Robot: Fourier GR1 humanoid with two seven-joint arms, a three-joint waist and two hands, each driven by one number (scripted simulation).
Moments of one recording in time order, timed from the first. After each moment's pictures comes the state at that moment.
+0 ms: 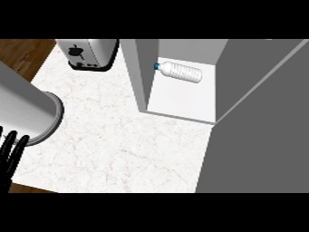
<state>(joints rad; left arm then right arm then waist) 0.36 0.71 -0.25 -1.92 0.93 -0.09 -0.56 0.75 -0.34 0.59 -2.49 0.00 0.48 -0.09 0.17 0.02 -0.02</state>
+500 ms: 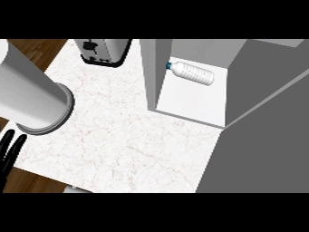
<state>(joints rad) 0.36 0.76 -0.23 -1.93 0.95 -0.14 -0.54 0.58 -0.39 0.56 -2.49 -0.01 0.50 -0.03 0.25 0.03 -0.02</state>
